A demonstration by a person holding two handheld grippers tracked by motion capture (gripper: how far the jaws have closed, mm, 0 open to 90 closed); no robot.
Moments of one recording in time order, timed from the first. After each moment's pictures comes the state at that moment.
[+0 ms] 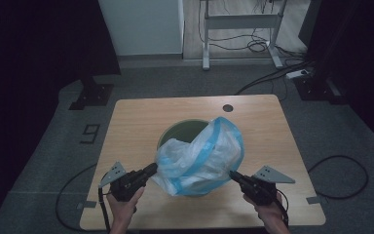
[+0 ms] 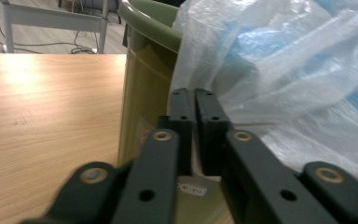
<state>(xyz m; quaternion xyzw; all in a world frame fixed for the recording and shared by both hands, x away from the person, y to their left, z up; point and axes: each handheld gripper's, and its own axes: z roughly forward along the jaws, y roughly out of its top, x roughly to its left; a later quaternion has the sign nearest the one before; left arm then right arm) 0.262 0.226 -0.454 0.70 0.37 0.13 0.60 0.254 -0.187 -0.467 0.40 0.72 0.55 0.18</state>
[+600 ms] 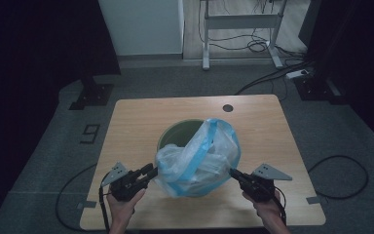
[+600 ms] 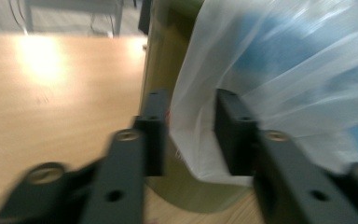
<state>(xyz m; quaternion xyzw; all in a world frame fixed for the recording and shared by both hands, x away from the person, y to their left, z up) 0.258 0.235 -0.454 0.69 0.39 0.14 0.59 0.264 -0.189 -0.473 0.41 0.71 0.55 0.18</state>
